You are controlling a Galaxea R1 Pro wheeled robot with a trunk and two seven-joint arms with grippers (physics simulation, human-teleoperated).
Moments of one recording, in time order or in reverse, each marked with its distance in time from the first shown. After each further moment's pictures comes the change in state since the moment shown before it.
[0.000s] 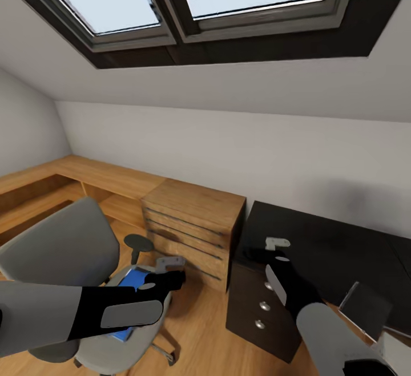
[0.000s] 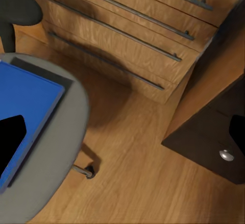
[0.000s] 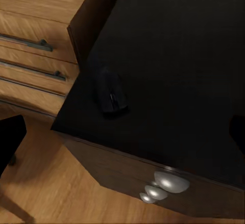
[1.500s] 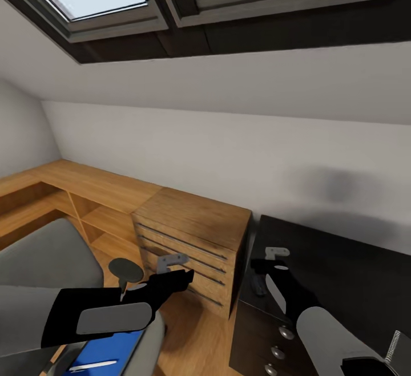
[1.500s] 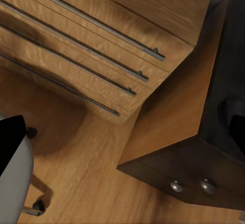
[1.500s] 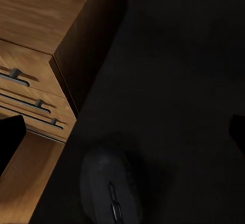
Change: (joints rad) left arm 0.000 0.098 0.089 -0.278 -0.001 0.000 0.004; right arm 0.000 -0.002 0.003 0.110 0.041 -0.031 0.006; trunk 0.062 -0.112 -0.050
